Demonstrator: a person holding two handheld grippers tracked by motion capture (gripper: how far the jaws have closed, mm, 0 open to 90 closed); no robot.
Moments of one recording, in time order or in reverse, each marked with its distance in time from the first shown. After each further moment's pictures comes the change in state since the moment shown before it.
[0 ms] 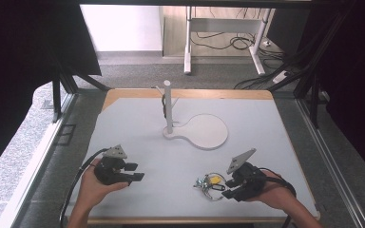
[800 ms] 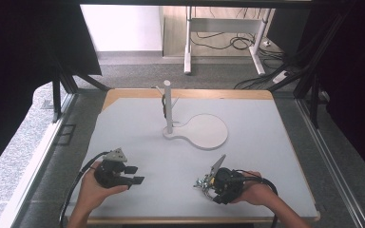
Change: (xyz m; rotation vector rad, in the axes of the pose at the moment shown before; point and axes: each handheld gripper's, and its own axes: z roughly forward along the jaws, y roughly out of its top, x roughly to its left) left arm -0.003 -0.006 0.004 0.018 -0.015 0.015; right arm -0.002 0.019 0.059 0.203 0.037 -0.133
